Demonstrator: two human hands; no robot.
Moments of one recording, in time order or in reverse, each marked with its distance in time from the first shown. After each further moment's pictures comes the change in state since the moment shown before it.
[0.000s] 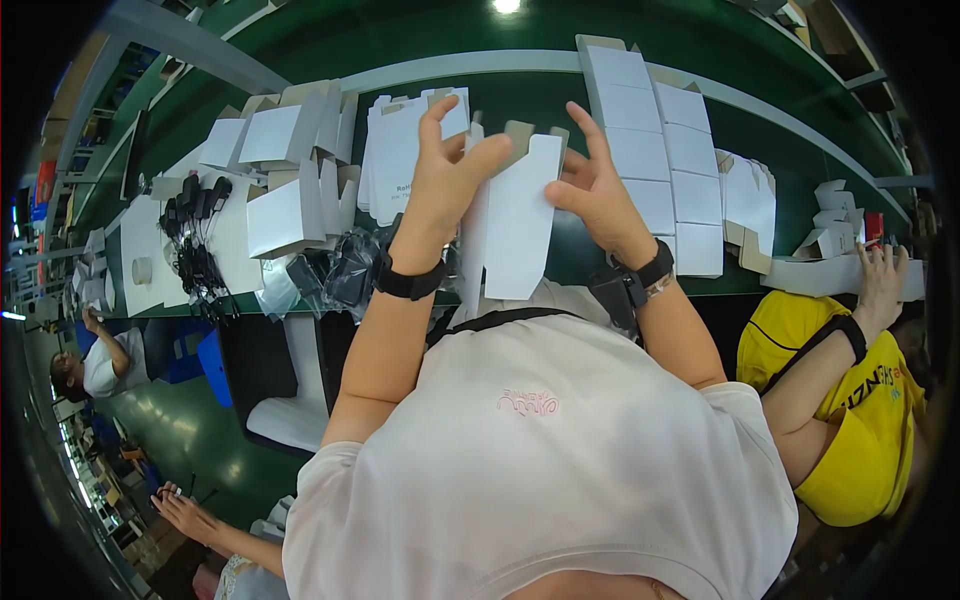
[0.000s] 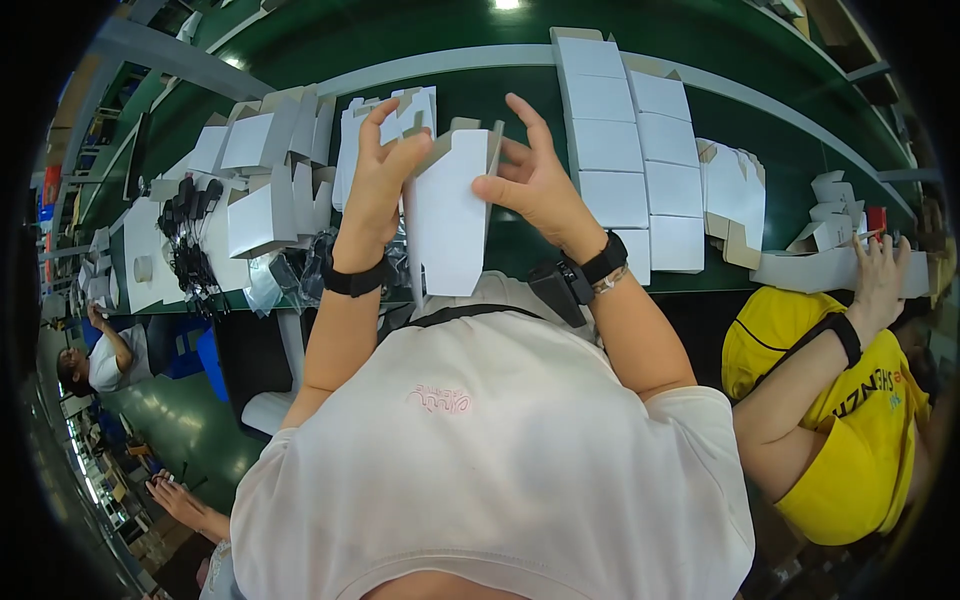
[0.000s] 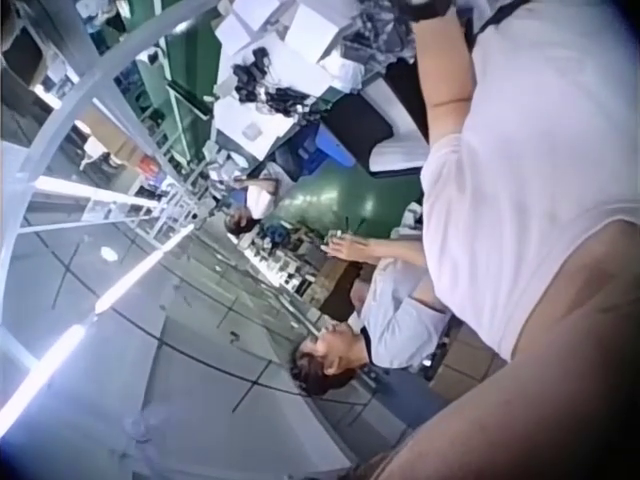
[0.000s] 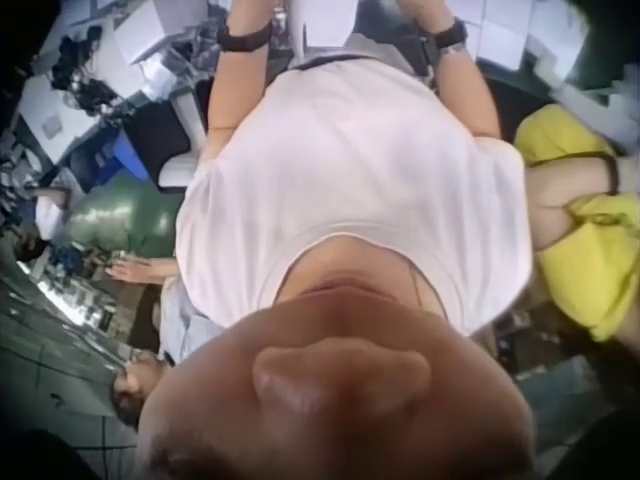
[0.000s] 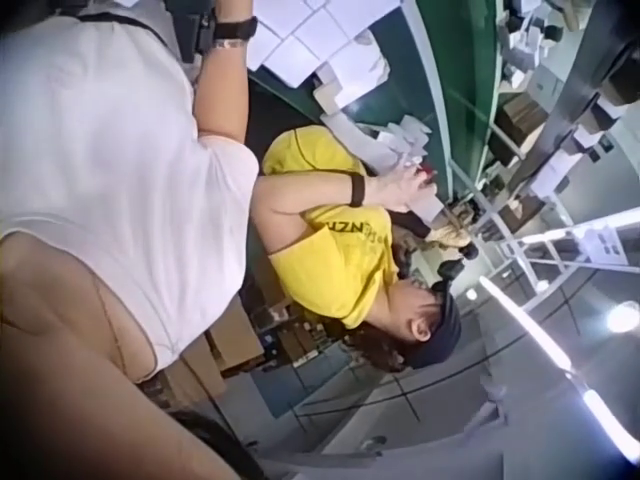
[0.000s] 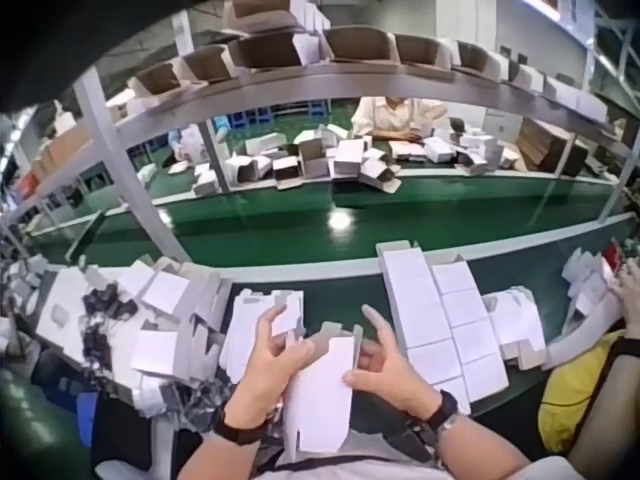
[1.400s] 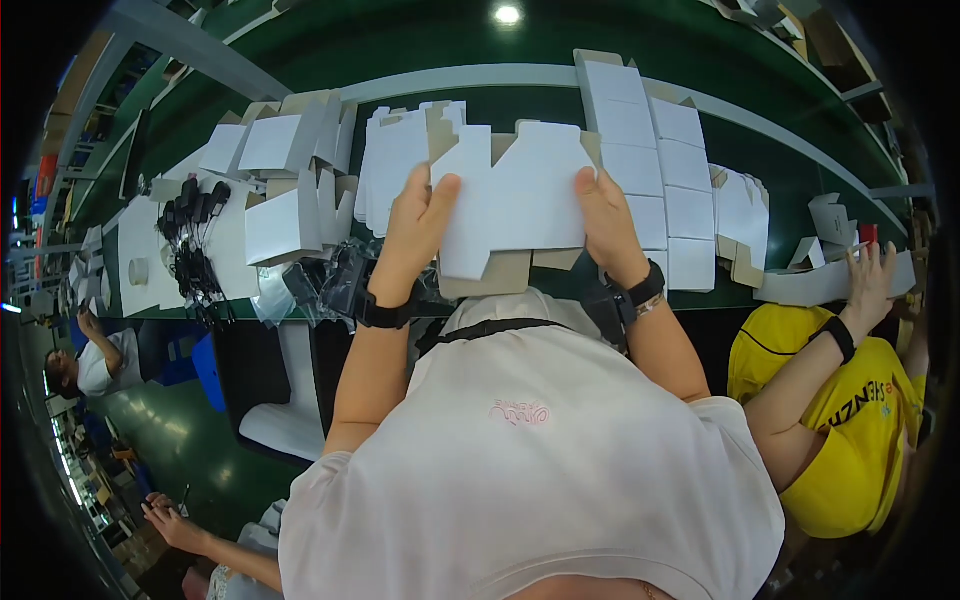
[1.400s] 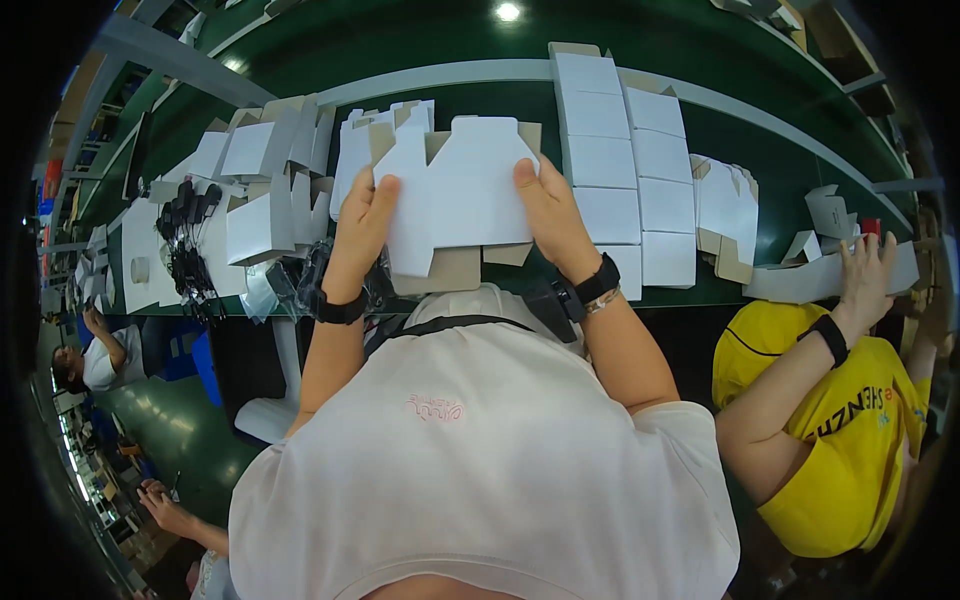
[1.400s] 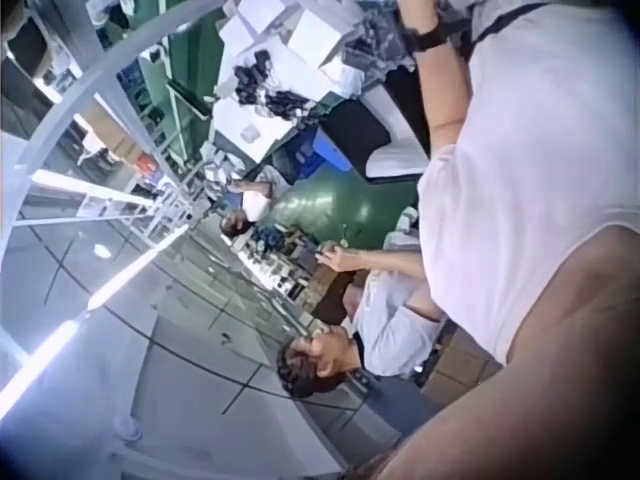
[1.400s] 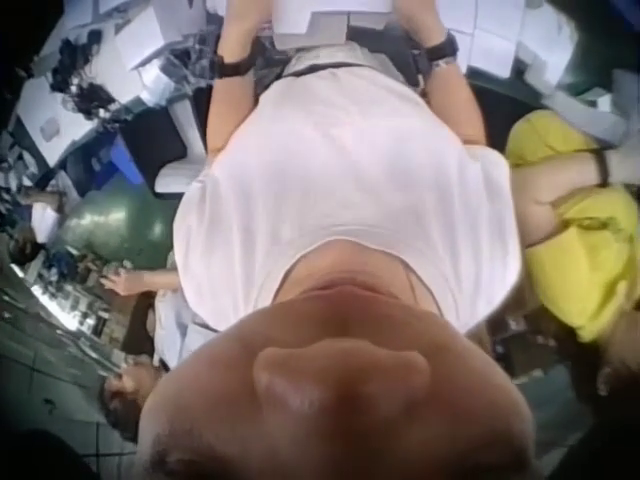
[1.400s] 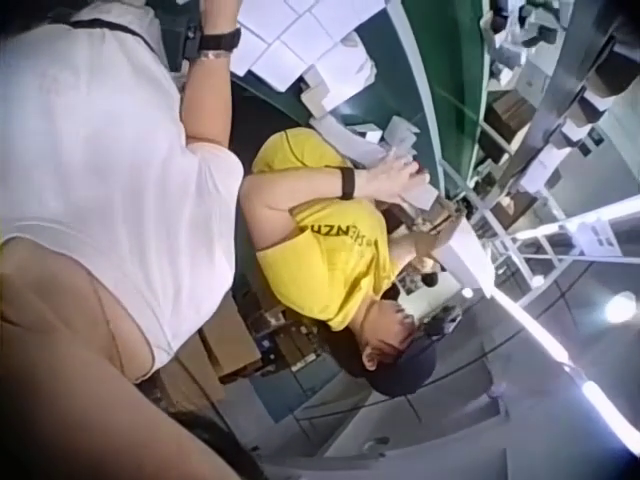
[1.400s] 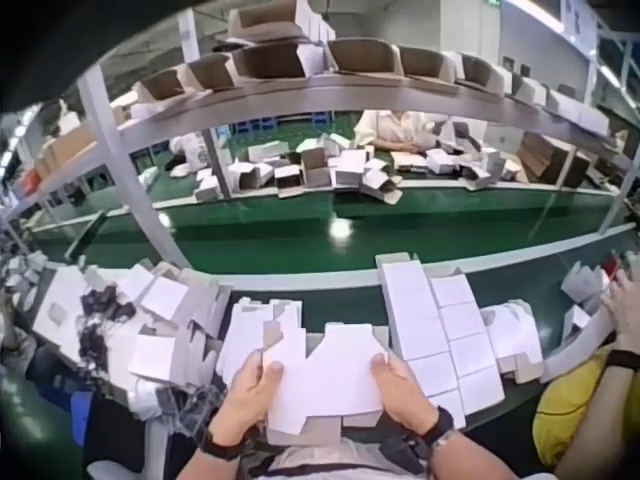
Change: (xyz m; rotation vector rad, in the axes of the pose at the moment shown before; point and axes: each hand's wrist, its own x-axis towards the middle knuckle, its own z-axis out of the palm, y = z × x) left_hand -0.006 -0.043 -0.037 0.336 0.042 0.207; right_hand -0.001 0.019 -0.009 -0.085 0.243 -0.100
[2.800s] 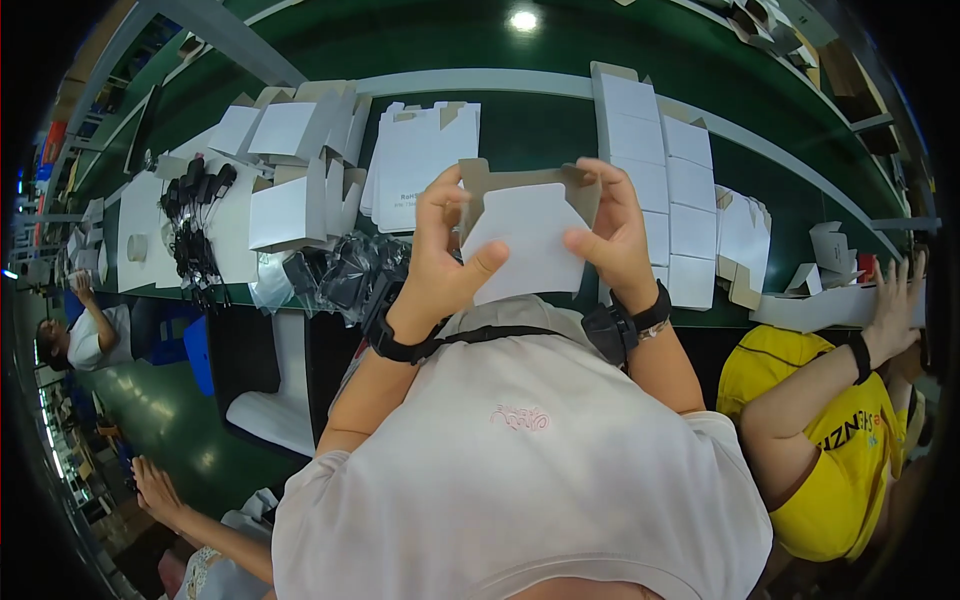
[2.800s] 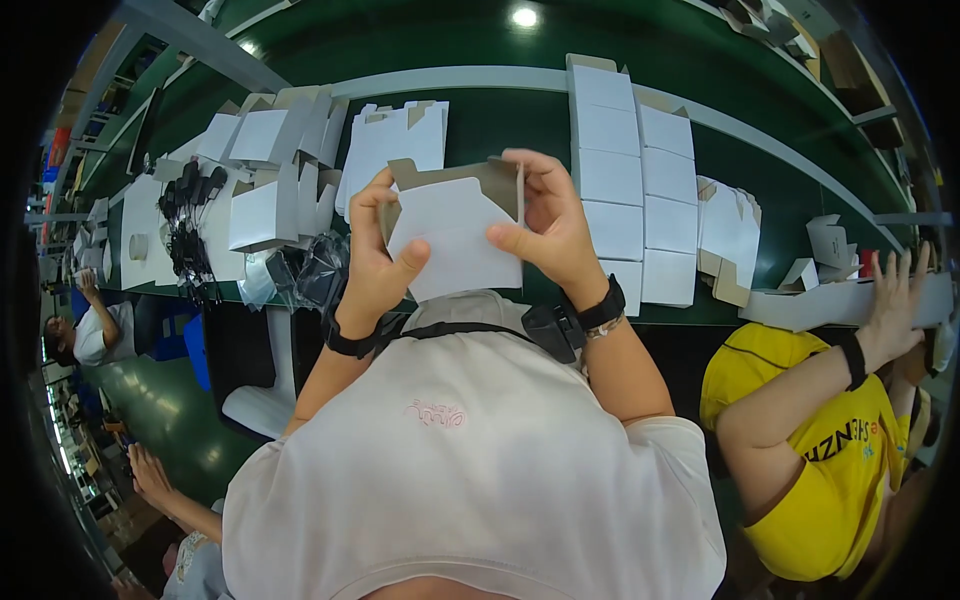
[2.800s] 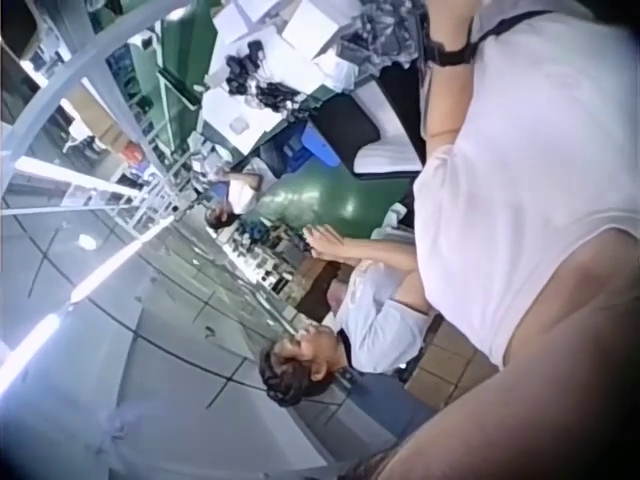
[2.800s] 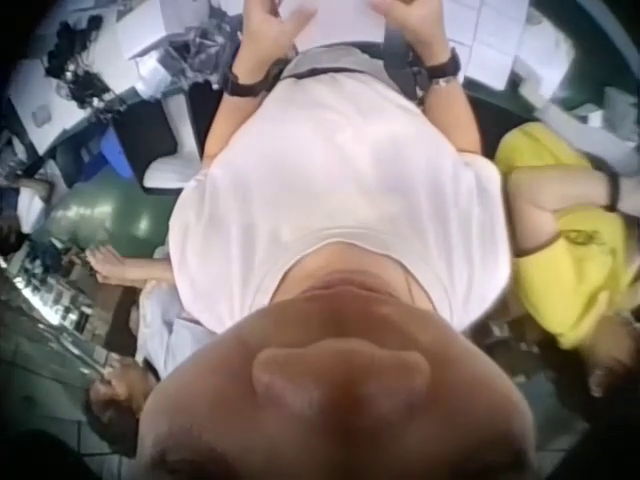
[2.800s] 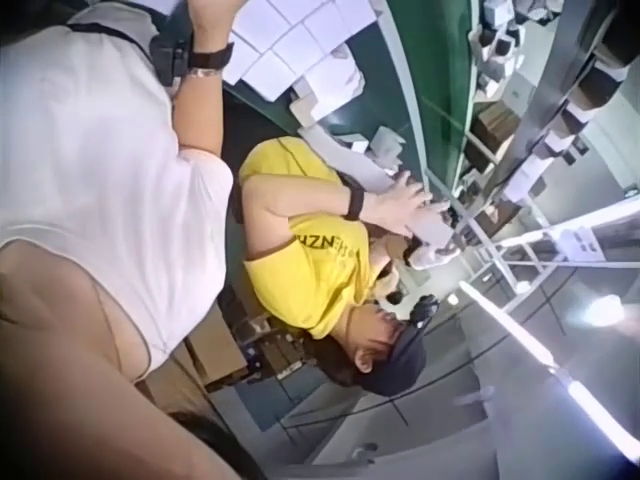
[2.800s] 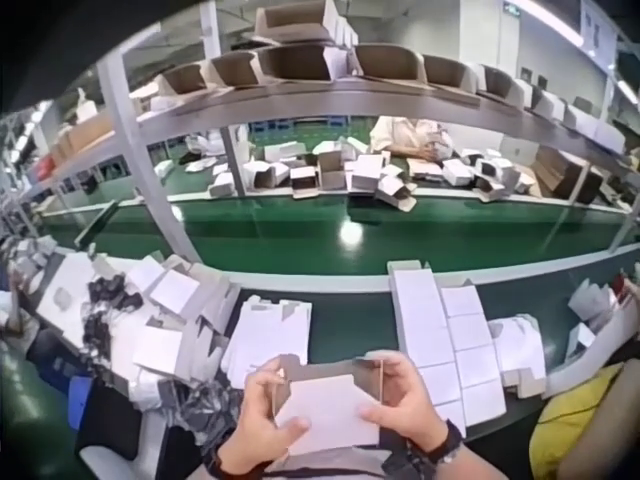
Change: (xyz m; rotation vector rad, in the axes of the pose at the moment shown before) left_hand -0.038 0.026 0.016 -0.259 -0.071 0.356; right_hand -0.012 -0.029 0.004 0.038 -0.286 -0.182
